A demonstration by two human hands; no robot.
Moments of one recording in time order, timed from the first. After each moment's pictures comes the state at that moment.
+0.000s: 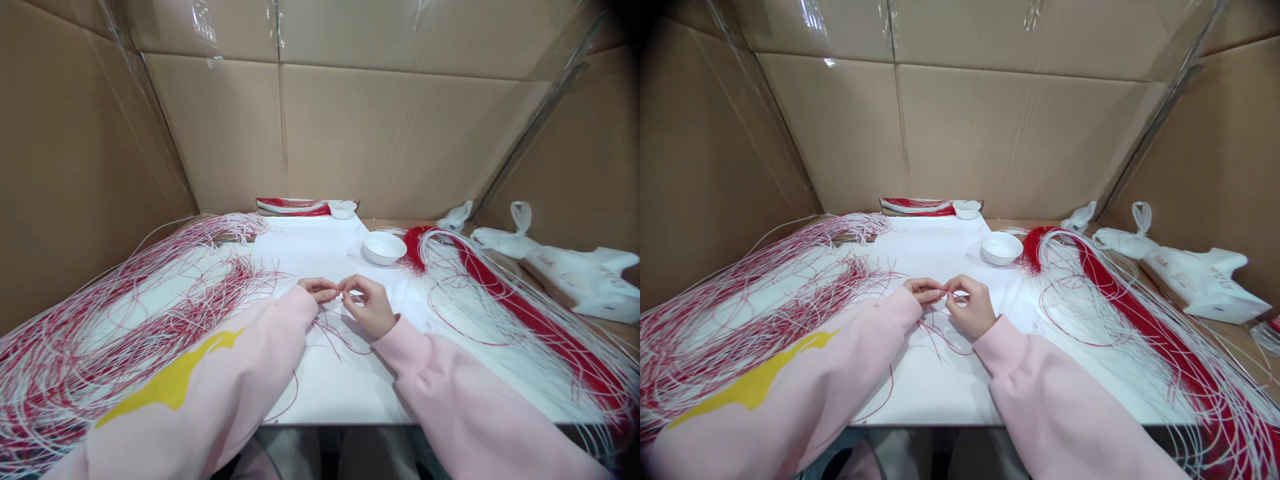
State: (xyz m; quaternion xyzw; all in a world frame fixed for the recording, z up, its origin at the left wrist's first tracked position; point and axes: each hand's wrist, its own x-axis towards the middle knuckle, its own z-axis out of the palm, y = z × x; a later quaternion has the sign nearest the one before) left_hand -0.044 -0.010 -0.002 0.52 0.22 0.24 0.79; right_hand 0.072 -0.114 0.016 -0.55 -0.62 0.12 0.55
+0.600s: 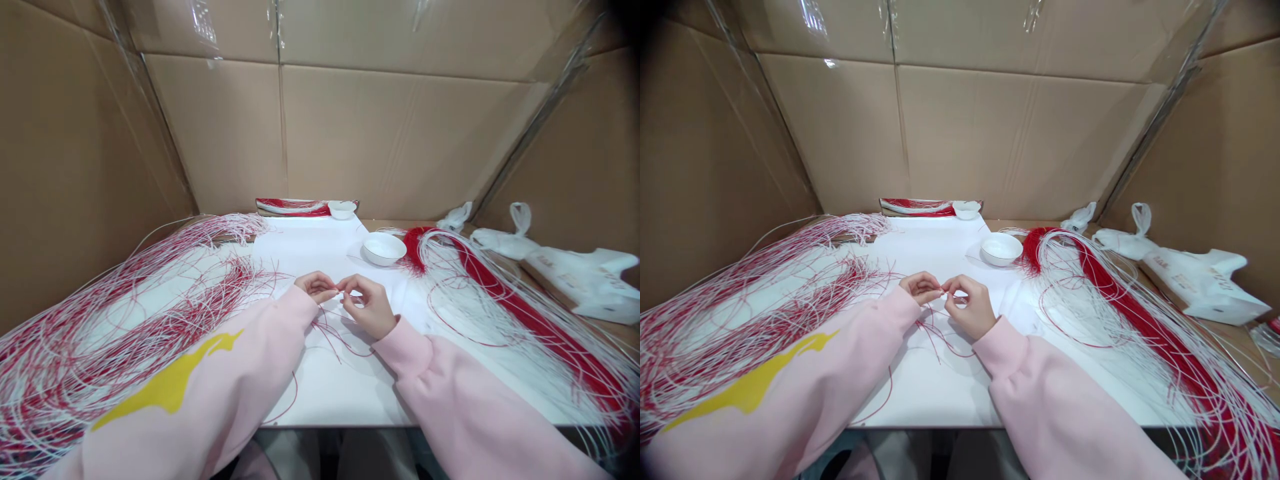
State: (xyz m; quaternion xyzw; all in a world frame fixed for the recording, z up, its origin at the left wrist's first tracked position) left_hand -0.045 -0.016 0.003 0.61 0.18 0.33 0.69; right_hand 0.072 -0.115 0.015 -0.54 -0.63 0.12 0.55
